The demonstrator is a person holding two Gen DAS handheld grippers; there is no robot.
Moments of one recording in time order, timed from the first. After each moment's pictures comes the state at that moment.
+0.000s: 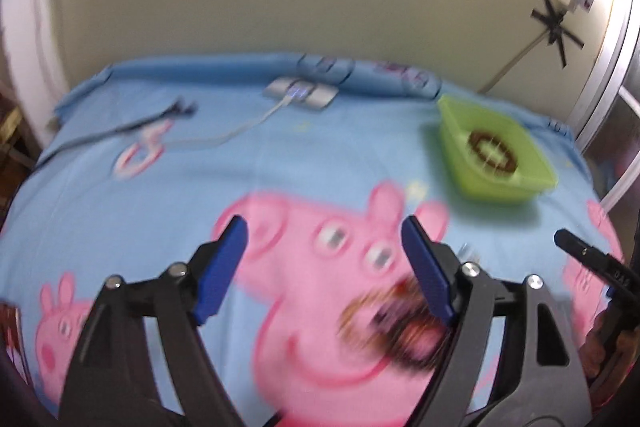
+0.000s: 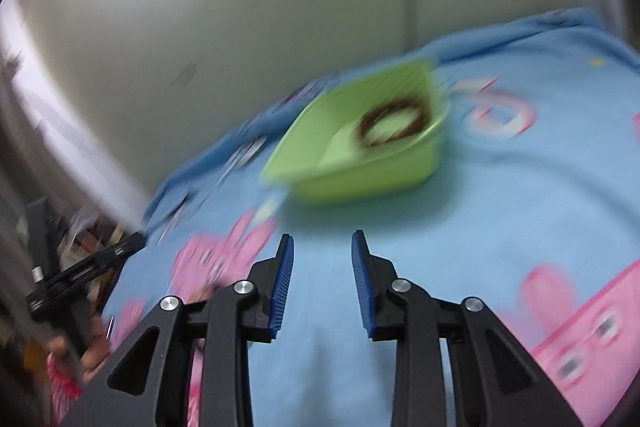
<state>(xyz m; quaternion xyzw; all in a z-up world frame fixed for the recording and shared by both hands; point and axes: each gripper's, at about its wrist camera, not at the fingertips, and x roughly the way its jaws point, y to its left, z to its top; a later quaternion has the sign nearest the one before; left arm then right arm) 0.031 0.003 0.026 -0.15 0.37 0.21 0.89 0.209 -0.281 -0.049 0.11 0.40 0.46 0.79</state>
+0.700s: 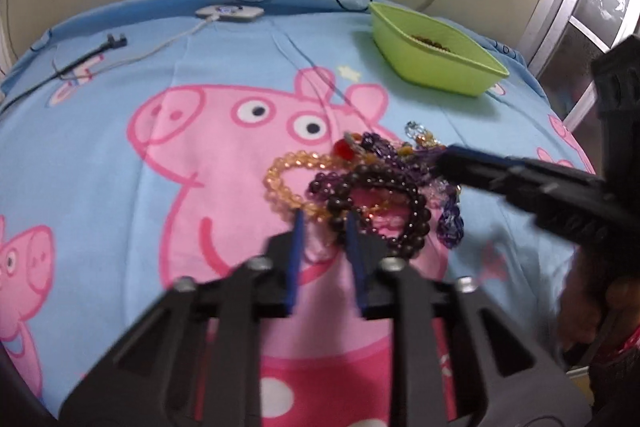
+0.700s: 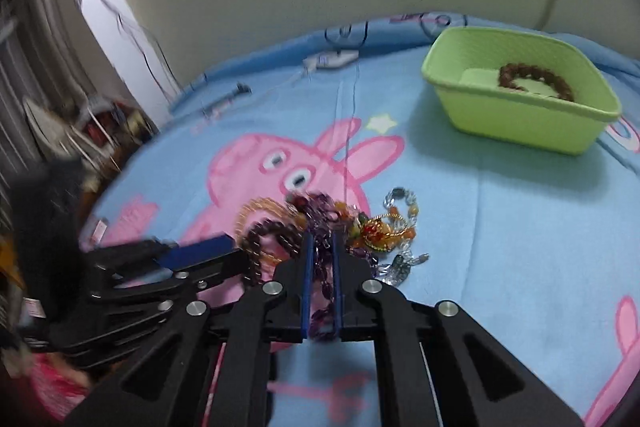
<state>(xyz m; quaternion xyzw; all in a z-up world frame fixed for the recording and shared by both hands) 0.008 -0.039 -0.033 -0.14 0.41 0.10 0.90 0.147 -0.190 -0.053 -0.02 0.40 0.52 0.75</state>
